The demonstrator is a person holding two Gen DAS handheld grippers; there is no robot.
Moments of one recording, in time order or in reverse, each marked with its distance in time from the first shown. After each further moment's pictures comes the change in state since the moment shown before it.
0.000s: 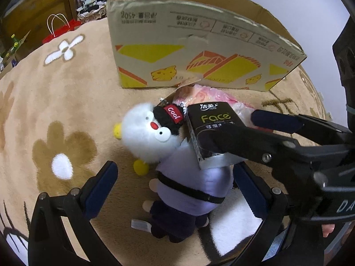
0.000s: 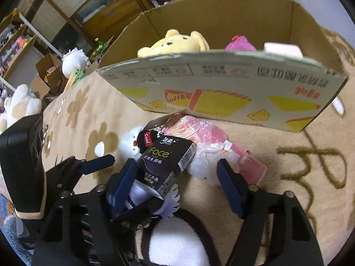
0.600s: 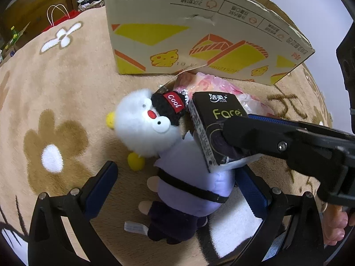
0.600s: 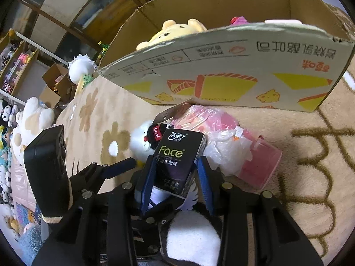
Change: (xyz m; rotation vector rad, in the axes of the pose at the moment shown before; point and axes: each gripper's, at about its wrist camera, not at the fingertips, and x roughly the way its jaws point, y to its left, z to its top) left arm 0.015 0.007 -0.005 -0.031 0.037 -0.009; right arm 0.005 -0.007 -0.003 0.095 0.055 0.111
